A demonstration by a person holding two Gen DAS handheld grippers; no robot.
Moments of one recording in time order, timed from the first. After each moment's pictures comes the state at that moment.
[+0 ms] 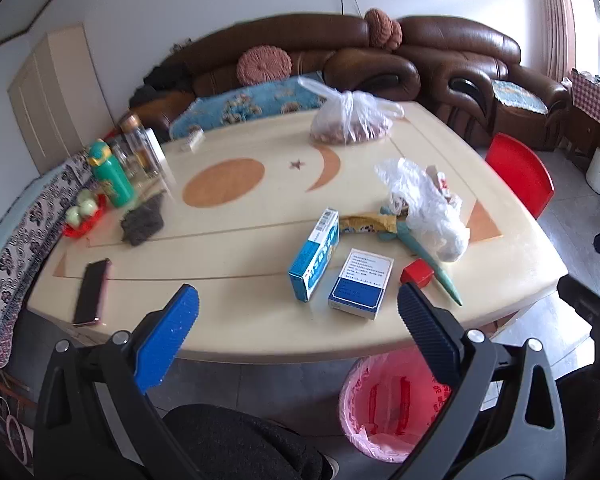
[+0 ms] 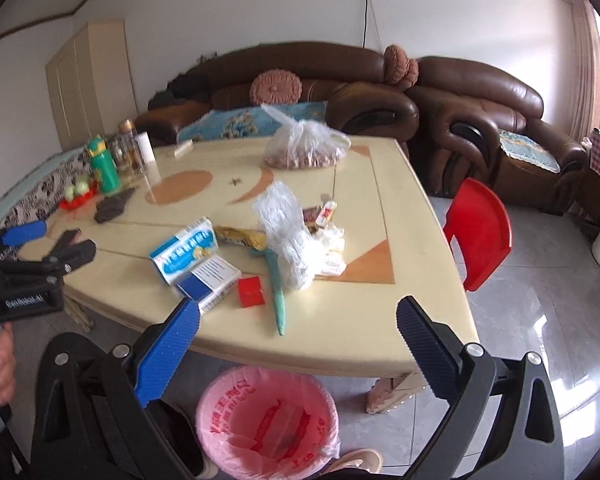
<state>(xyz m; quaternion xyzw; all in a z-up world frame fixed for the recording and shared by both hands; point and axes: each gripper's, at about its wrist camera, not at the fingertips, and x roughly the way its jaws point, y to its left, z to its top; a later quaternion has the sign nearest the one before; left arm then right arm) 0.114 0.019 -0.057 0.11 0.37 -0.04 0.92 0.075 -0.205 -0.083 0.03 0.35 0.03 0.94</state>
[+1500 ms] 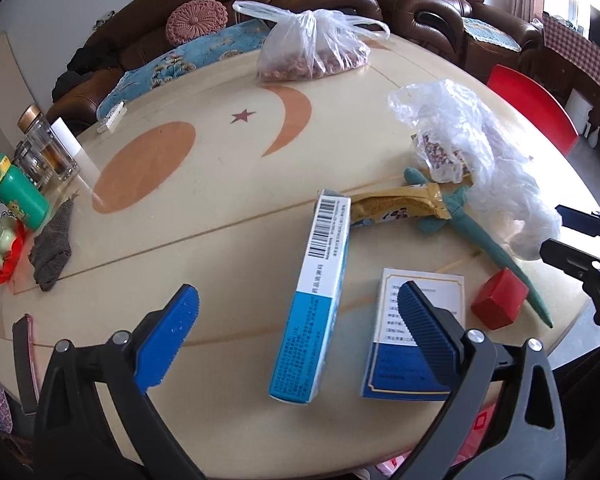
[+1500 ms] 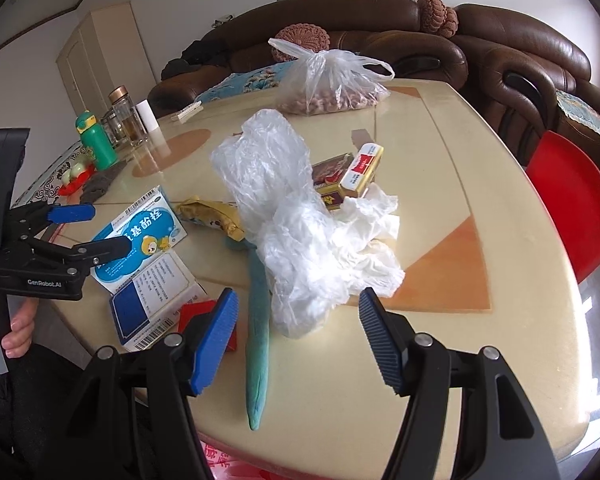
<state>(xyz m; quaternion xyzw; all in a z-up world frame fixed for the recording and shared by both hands) 0.270 0.014 -0.168 0.16 0.44 -0.13 0.87 0.210 -0.218 -0.195 0.07 0.39 0.09 0.91</state>
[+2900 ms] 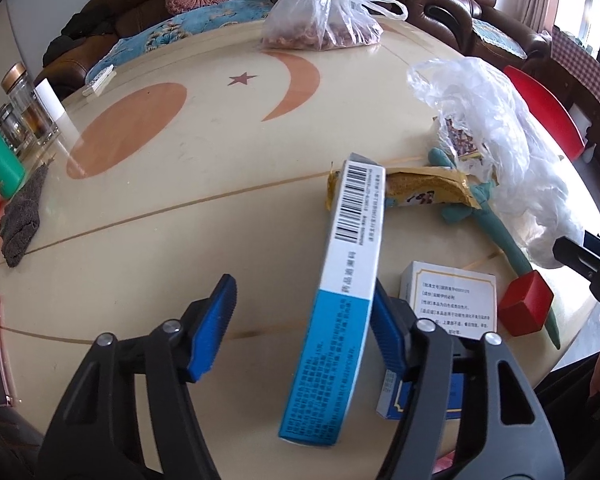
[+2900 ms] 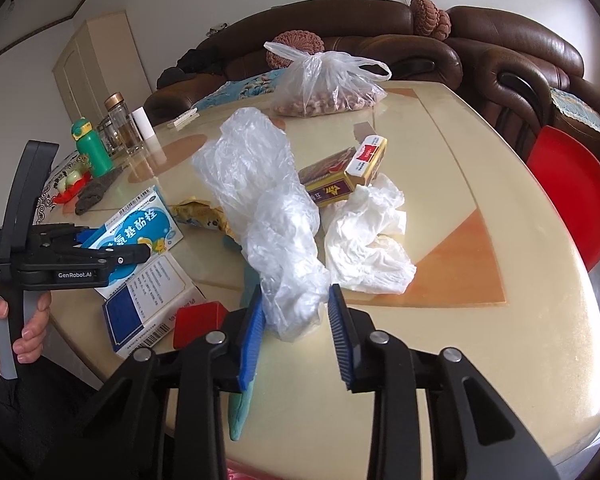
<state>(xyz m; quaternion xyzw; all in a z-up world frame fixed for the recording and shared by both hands) 0.291 0.029 -0.199 0.11 0.48 -0.15 0.86 0.210 -0.214 -0.205 0.08 0.38 0.08 0.92</state>
